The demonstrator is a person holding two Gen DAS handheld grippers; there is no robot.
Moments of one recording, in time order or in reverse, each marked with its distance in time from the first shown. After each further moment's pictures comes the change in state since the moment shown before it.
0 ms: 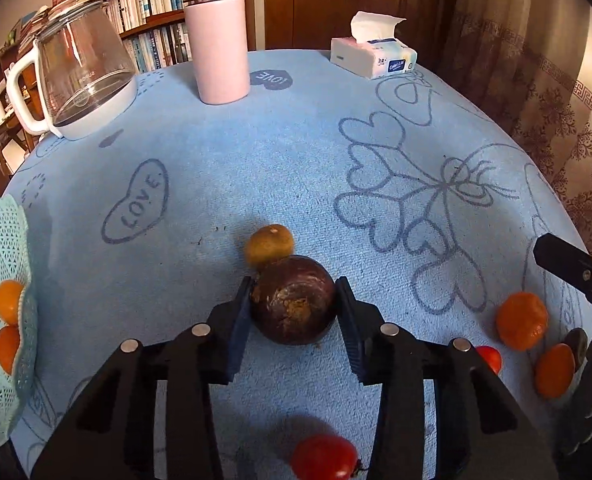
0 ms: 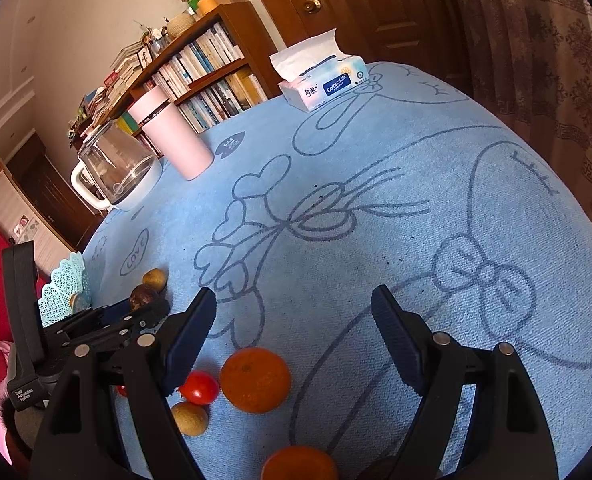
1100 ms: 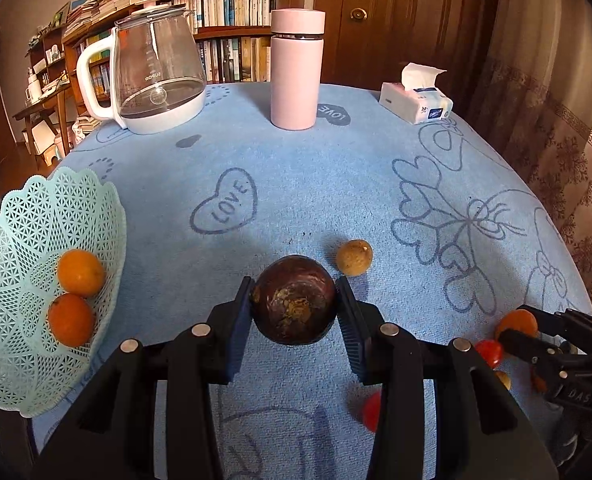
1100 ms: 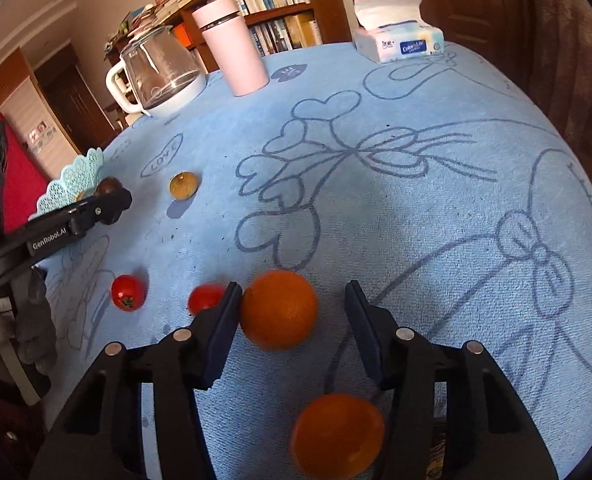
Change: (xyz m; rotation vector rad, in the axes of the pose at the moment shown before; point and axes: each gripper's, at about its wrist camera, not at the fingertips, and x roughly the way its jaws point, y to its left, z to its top) left arm -0.045 0.045 -0.012 -0.119 -0.101 0.060; right arm 0.015 0.037 -0.033 -0.270 0.177 0.029
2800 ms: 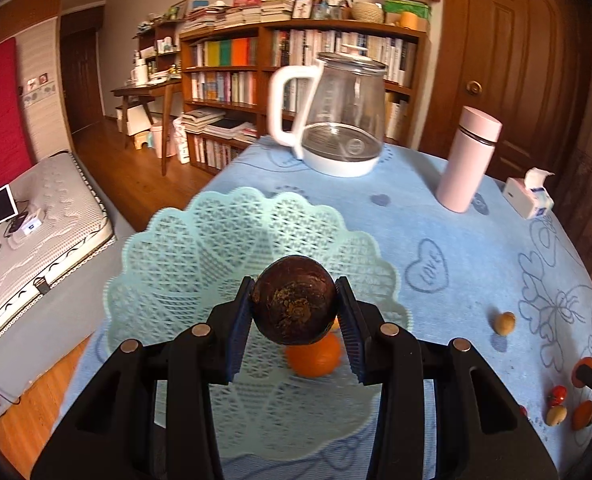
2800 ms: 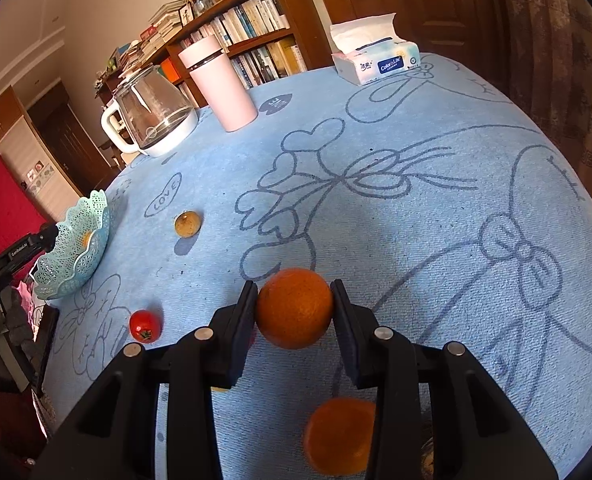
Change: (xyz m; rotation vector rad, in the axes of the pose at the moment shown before) left arm -0.069 0.153 -0.003 -0.261 -0.156 0.276; right arm -0.018 -0.009 0.001 0.112 -0.093 0.014
